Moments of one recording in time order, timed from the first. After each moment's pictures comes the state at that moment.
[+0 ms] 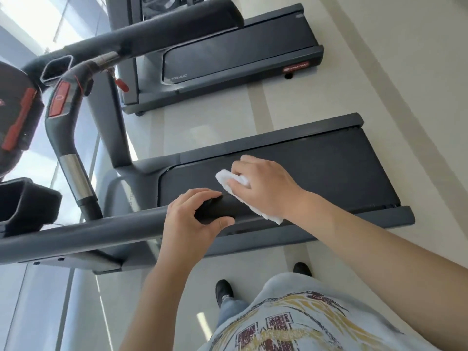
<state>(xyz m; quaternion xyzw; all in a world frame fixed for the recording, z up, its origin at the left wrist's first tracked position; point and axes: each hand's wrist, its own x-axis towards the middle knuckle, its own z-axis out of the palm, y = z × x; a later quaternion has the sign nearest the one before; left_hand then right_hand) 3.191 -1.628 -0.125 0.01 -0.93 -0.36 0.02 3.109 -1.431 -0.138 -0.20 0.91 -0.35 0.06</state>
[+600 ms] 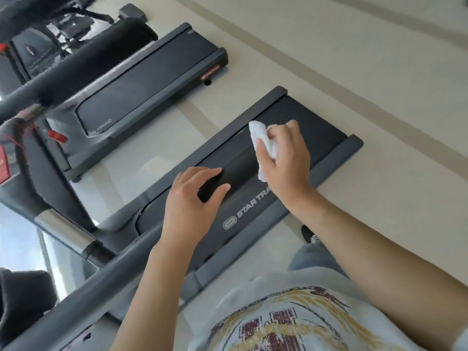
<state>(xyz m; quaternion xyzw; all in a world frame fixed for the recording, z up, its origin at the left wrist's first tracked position) 3.163 -1.716 -0.125 -0.25 -0.91 -0.32 -0.03 3.195 -1.505 -0.183 0.21 0.83 -0.36 -0.38</state>
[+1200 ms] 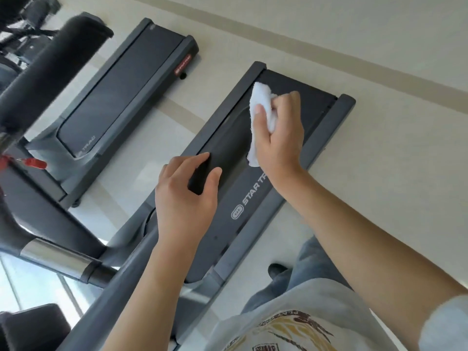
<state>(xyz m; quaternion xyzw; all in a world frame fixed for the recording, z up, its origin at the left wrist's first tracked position) 3.160 -1.717 -0.136 -0.29 -0.89 -0.34 0.02 3.195 -1.531 -0.197 0.31 0.72 -0.40 -0.47</state>
